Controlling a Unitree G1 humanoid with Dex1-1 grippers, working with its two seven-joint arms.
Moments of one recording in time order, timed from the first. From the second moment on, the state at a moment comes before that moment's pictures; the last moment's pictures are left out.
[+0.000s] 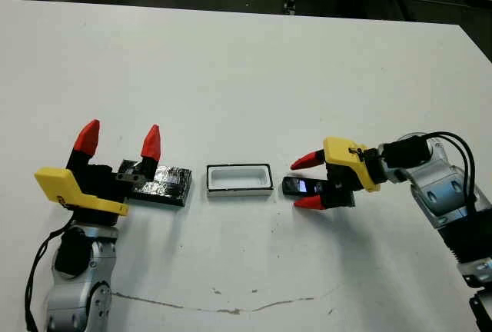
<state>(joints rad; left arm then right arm) 0.12 0.16 0.14 -0.27 -0.34 -0.14 -0.24 -0.54 -0.67 0.38 0.18 0.03 0.18 1.28</state>
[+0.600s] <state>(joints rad) 0.12 0.16 0.14 -0.26 -0.34 -0.14 -0.24 -0.52 -0.67 0.37 0.20 0.04 0.14 1.26</state>
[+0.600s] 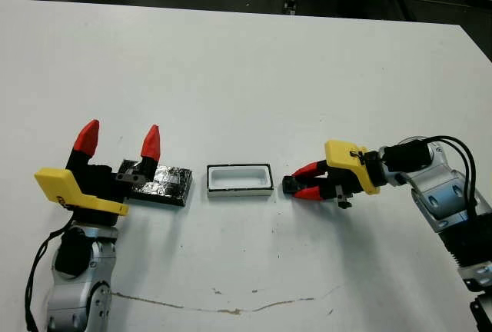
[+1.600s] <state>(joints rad) 0.12 0.16 0.14 -0.26 -0.34 -0.14 -0.24 -0.72 -0.52 0.20 0.32 0.27 0.52 1.22</state>
